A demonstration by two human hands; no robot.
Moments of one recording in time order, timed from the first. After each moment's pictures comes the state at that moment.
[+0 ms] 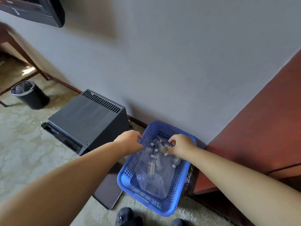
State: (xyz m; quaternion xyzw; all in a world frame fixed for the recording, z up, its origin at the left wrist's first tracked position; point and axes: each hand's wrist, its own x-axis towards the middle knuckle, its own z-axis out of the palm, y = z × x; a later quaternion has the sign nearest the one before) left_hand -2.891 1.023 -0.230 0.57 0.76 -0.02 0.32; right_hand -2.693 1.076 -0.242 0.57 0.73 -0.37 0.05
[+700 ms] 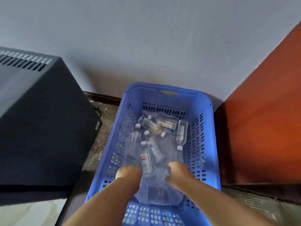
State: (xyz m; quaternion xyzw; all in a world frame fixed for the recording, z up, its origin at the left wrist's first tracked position) left_hand -2.905 1.063 -0.724 0.66 0.62 -0.30 0.30; right_hand -2.738 1.065 -0.730 0.70 0.57 -0.41 0.14
